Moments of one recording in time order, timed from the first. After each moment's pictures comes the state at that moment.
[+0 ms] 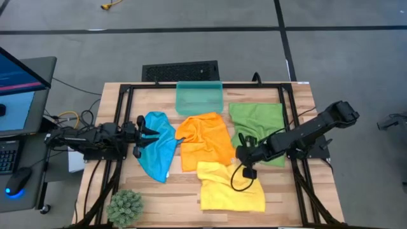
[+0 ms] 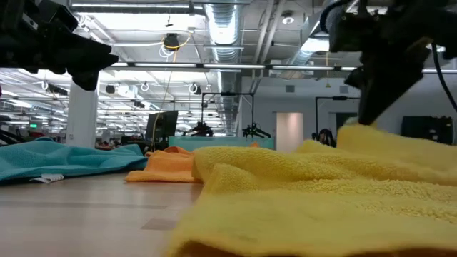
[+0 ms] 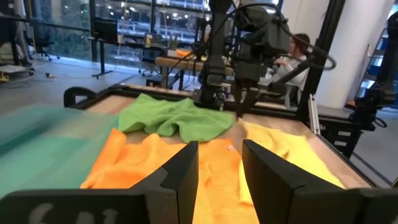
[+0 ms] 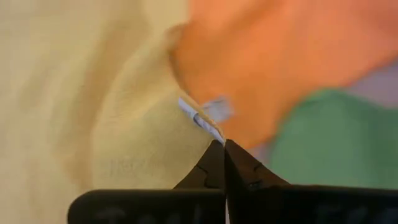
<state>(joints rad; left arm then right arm) -0.05 0.03 0.01 0.07 -0.09 -0.14 0.37 1.41 0.86 -0.63 0.20 0.43</state>
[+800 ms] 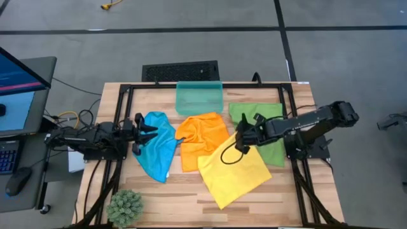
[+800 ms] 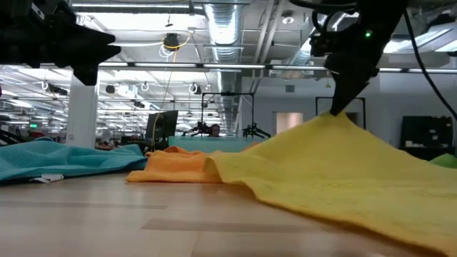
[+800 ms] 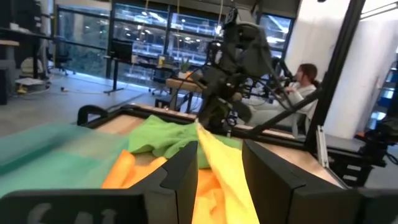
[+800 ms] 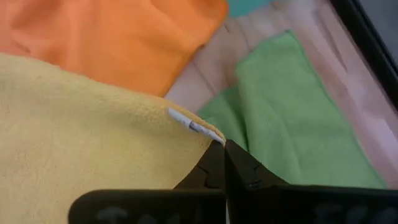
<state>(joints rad) -0.05 0.03 0.01 0.15 -0.15 -0.17 0.16 1.42 0.95 -0.88 0.50 0.58</state>
